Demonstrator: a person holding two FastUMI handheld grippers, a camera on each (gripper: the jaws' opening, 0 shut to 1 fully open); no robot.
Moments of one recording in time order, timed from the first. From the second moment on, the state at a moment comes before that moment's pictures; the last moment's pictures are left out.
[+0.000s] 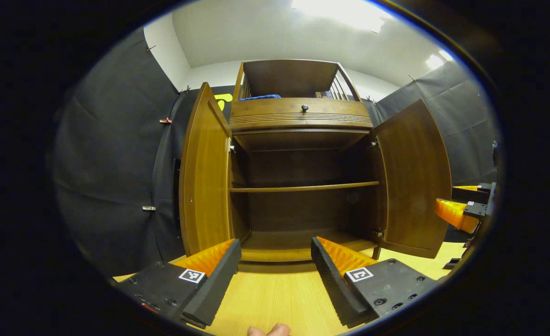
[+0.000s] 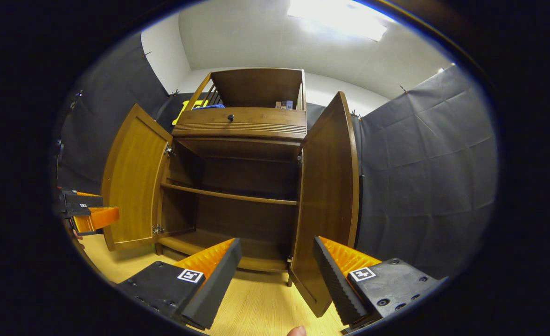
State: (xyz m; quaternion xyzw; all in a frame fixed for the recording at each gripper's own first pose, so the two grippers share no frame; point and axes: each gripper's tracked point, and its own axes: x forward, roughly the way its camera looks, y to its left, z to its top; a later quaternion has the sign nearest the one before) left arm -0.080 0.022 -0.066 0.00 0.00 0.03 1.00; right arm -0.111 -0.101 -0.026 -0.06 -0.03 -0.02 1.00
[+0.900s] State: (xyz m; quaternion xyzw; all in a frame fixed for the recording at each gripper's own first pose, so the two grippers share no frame) left arm -0.078 0.024 -0.072 0.01 0.01 0.04 1.00; right arm -0.109 -0.102 -0.032 -0.06 -0.02 -0.02 1.00
